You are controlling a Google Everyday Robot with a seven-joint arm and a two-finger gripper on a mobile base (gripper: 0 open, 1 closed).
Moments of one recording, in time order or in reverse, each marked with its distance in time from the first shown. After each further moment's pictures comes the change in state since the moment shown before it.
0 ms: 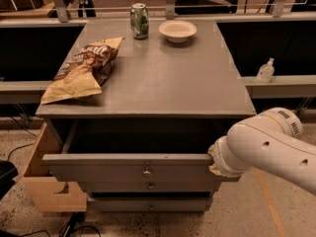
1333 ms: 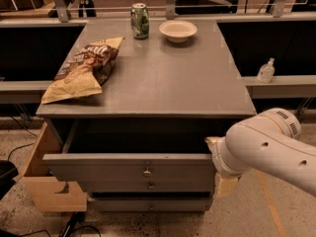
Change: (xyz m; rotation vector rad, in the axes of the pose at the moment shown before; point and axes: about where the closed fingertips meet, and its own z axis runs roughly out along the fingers) arm -0.001 0.001 -0.001 0.001 0.002 -0.004
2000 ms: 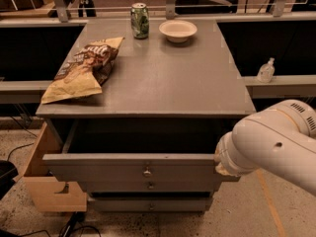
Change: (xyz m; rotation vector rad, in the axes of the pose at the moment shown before) arm 0.005 -0.003 -0.045 0.042 0.055 0.001
